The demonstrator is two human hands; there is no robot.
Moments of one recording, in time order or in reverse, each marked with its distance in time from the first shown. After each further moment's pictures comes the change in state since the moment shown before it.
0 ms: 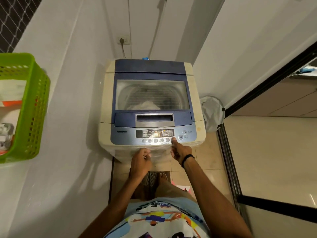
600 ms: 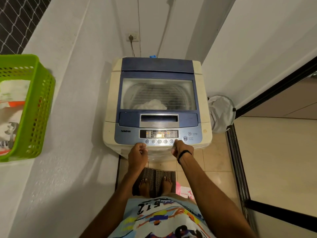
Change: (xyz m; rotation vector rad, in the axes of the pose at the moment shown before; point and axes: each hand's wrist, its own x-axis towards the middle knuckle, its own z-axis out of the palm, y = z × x) left_hand 0.014 0.018 -0.022 -0.002 0.144 -0.096; right_hand 0.012 -0.017 0.021 0.101 0.084 0.124
